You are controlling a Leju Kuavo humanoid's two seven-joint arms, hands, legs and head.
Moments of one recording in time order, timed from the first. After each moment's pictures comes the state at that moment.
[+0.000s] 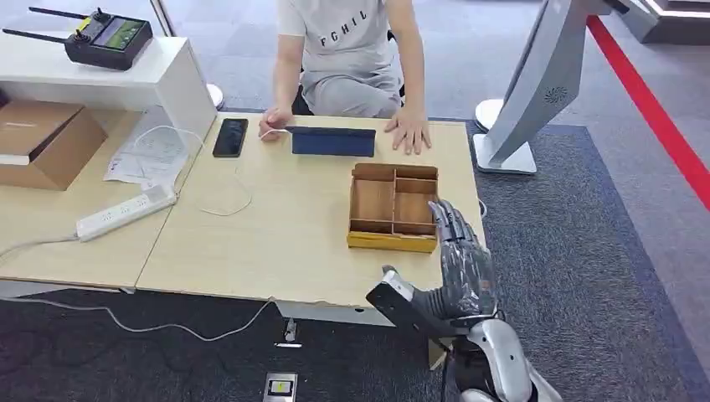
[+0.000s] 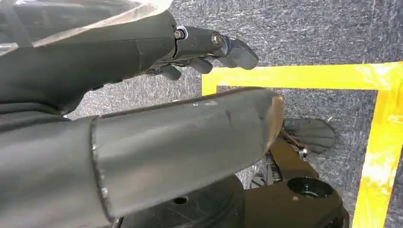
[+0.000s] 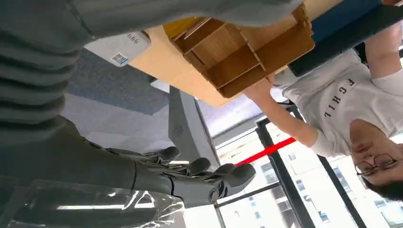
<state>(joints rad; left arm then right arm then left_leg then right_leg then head) -0.13 0.09 -1.27 -0.25 1.27 0.27 -0.05 -0.19 -0.32 0.70 -1.67 0.96 -0.31 0.52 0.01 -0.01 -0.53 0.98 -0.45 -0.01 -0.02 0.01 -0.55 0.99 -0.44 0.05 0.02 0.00</state>
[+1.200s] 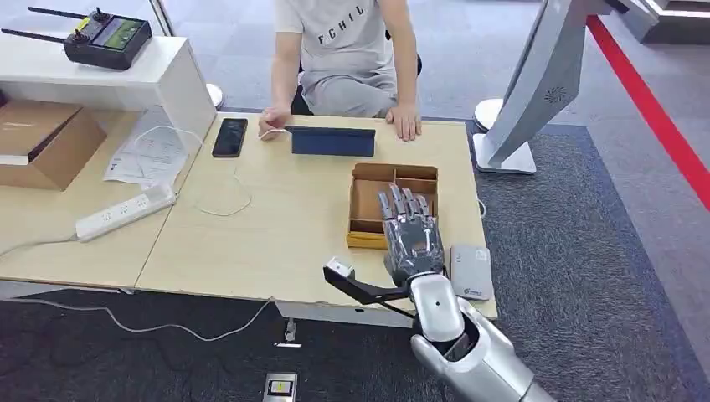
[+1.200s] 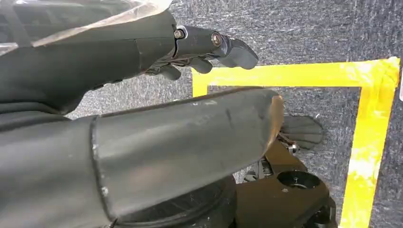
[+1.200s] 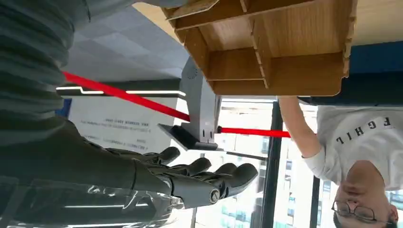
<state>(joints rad) -0.13 0.09 -1.27 -0.25 1.26 0.26 -0.09 -0.43 -0.14 0.75 -1.26 1.32 -0.03 0.48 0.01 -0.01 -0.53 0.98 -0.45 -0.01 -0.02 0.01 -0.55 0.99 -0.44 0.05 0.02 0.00</state>
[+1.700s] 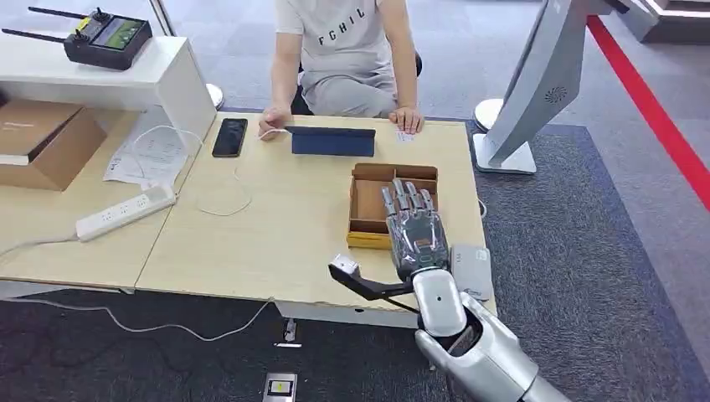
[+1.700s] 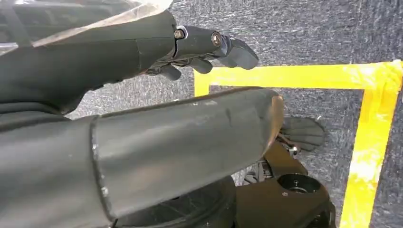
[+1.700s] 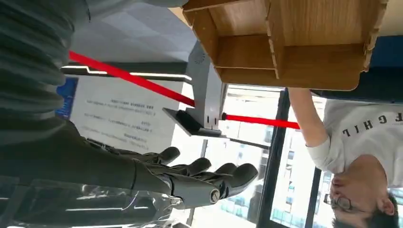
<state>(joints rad) -0.13 0.09 -1.25 -0.24 1.26 0.26 -0.08 -0.45 -0.17 0.77 -1.25 1.35 0.00 0.49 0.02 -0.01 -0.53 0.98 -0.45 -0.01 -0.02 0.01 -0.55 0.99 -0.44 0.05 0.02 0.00</state>
